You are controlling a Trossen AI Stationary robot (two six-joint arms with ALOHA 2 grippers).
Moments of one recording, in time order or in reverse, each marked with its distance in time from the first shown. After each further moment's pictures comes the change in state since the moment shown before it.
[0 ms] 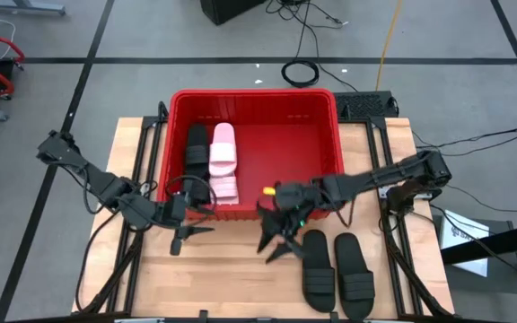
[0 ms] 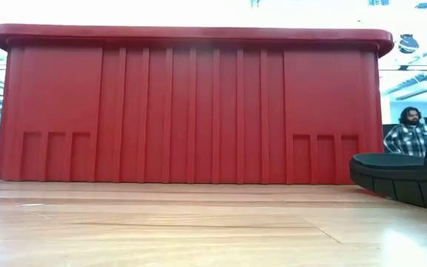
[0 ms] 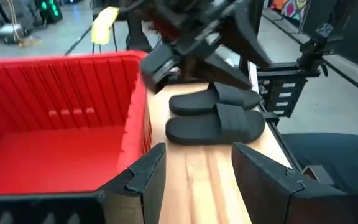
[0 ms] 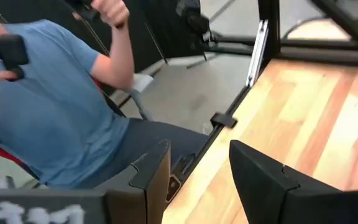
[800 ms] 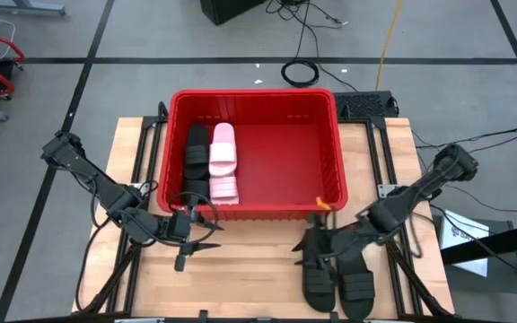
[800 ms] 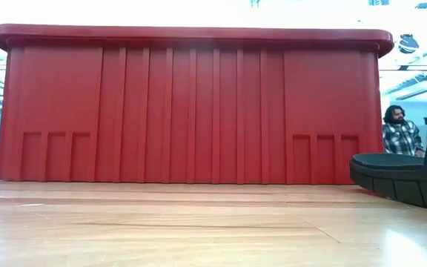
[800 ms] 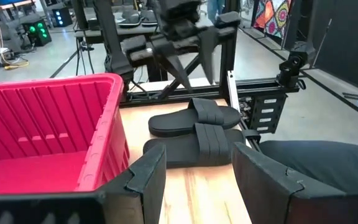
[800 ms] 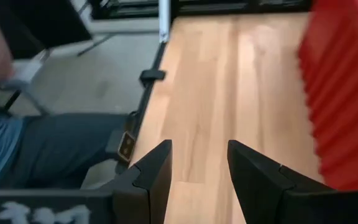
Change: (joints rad) left arm -0.076 0.114 0.000 0.207 -0.035 0.046; right arm 0.378 -0.259 -0.203 -0.221 0.831 0.274
